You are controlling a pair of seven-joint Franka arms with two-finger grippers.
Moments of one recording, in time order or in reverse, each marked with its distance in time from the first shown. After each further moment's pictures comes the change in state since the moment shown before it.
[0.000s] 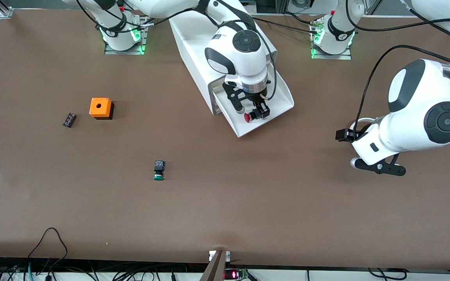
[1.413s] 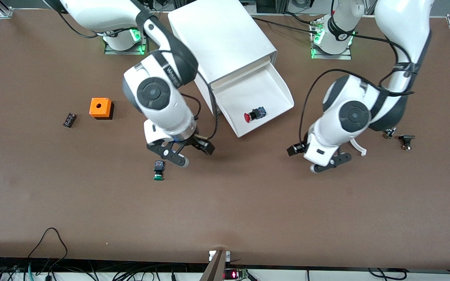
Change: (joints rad) left arm -0.029 -0.012 -0.154 -0.439 0.000 0.580 -0.784; right arm -0.370 -0.060 -0.026 0.090 0.092 -0.314 -1.136
